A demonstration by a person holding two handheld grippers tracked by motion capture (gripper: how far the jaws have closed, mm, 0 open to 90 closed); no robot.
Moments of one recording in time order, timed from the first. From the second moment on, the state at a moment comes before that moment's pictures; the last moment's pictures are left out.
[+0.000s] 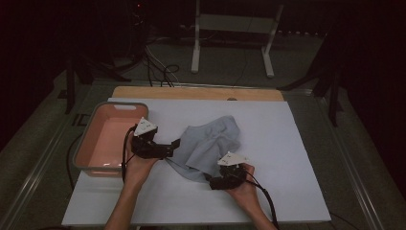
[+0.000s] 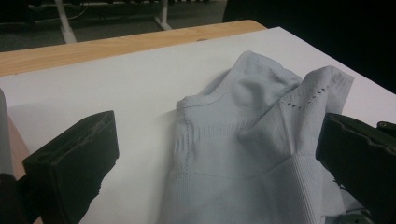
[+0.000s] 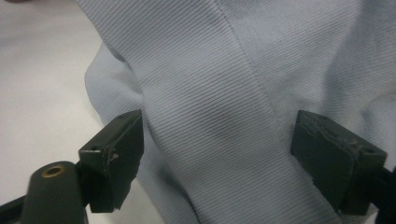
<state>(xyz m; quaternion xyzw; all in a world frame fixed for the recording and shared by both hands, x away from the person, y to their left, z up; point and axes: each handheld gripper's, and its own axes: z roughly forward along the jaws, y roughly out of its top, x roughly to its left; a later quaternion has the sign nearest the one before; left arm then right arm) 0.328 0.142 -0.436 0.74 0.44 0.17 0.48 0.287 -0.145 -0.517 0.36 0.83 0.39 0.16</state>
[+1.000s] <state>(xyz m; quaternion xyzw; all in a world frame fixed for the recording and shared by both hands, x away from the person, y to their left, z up) 0.327 0.139 -0.437 0.75 0.43 0.16 0.48 0.271 -0.193 -0.480 0.37 0.82 0.39 0.20</state>
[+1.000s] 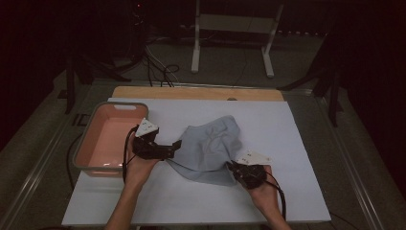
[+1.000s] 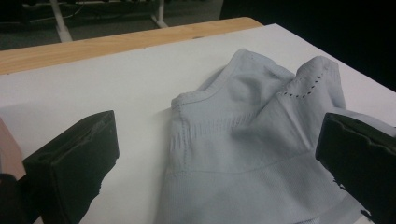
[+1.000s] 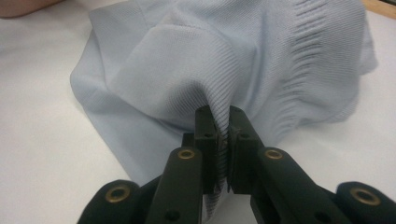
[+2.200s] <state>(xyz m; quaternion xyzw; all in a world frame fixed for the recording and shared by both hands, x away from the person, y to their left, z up) 0.317 0.093 -0.463 0.81 0.37 0.14 0.43 0.254 -0.251 -0.464 0.42 0.77 0.41 0.24</state>
